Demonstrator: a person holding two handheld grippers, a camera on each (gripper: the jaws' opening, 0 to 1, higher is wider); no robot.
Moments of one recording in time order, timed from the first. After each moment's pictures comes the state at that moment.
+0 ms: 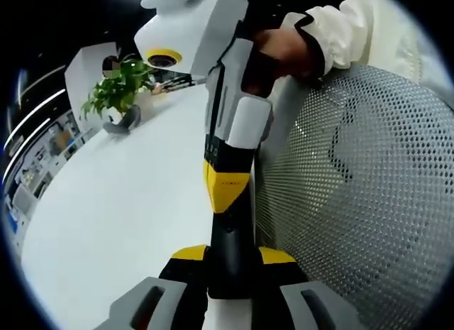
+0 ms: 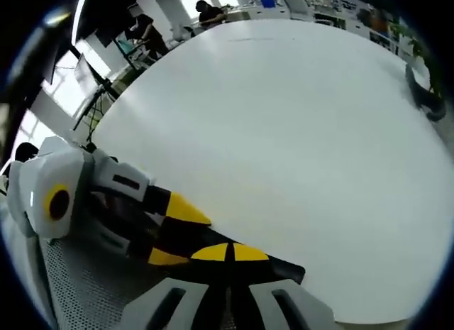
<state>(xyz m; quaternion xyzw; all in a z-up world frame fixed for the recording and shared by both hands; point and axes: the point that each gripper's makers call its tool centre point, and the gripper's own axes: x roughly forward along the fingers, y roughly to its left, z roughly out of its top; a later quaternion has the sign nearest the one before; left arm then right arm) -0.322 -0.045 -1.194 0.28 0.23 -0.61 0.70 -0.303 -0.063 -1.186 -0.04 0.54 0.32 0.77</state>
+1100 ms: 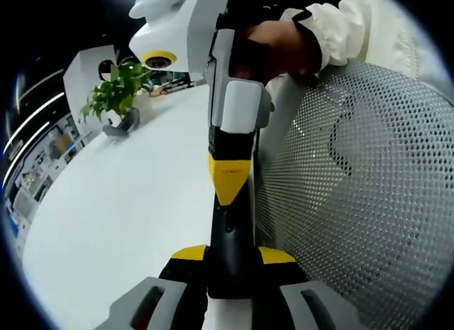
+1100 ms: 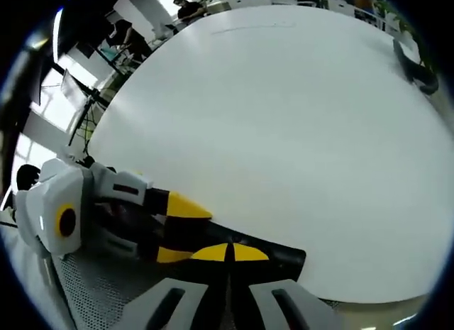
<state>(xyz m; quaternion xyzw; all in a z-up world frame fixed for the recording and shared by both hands) -0.323 -0.045 -1.194 0.28 0.22 -0.61 0.70 -0.310 -0.070 -1.181 0.01 0.60 0.29 0.75</state>
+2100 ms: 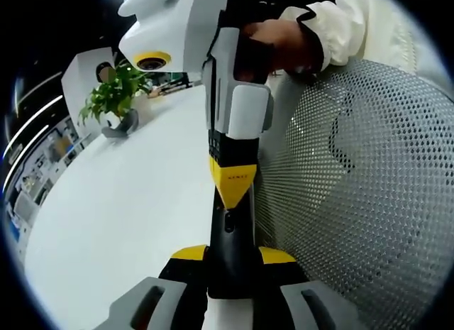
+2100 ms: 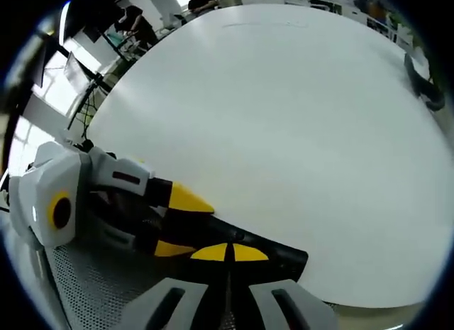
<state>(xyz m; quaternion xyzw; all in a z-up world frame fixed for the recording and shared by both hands) -0.323 -0.045 -1.195 0.29 0.22 -0.61 0.70 -0.315 -0.068 -1.184 -0.03 0.60 0.30 0.74</state>
